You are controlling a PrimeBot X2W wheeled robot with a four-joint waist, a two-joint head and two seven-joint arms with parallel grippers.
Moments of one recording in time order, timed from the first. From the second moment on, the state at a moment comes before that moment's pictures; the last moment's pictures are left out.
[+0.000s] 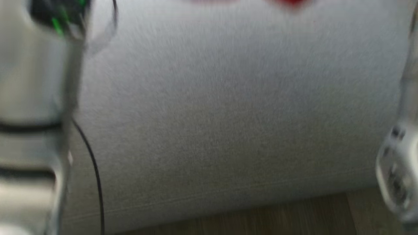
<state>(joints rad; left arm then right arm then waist) -1.10 0.13 -0.31 0.21 -0.89 0.20 0.33 -1.12 -0.06 -0.11 0.25 0.42 0.13 0.08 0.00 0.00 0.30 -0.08</state>
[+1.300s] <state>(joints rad) -1.14 0.08 -0.57 1.18 -0.62 -0.12 -0.12 -1.14 -0.07 0.18 1.16 0.53 0.13 -0.19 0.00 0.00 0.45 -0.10</state>
